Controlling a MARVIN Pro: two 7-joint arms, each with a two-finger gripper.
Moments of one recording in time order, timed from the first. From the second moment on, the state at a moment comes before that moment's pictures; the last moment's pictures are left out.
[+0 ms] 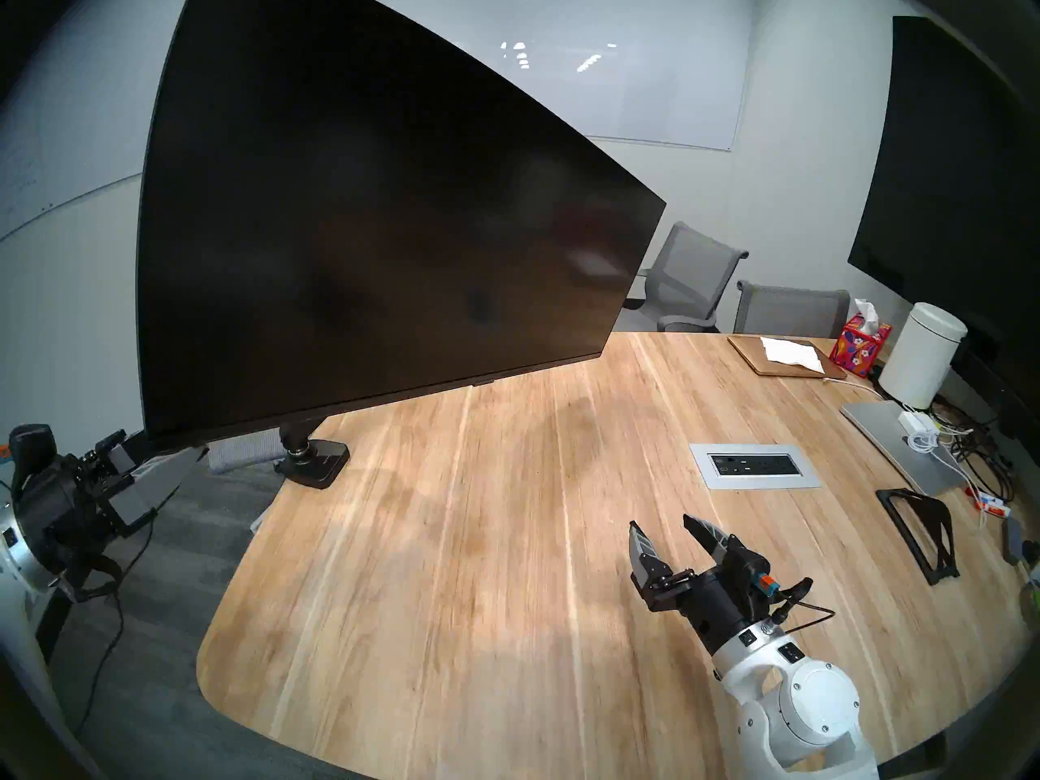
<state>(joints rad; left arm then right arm) 2.15 -1.24 -2.58 -2.18 -0.88 0.63 -1.11 -2.26 -1.55 1.67 -2.15 0.16 0.00 0.35</state>
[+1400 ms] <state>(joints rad) 2.51 -1.31 -2.74 -2.35 -1.15 0.66 -1.18 -2.26 -1.55 1.67 -2.15 0.16 0.00 0.36</state>
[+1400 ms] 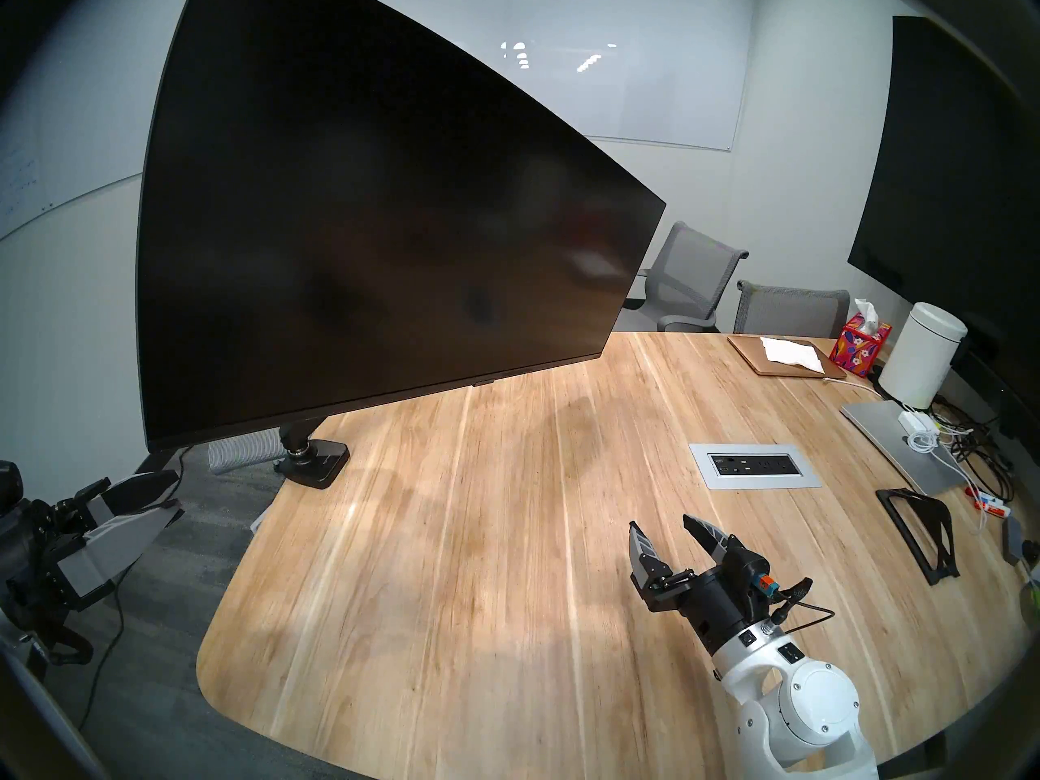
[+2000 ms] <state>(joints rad) 2.63 -1.27 -2.75 -2.33 -1.19 0.54 -1.29 -2.26 -1.55 1.67 -2.15 0.16 0.00 0.36</state>
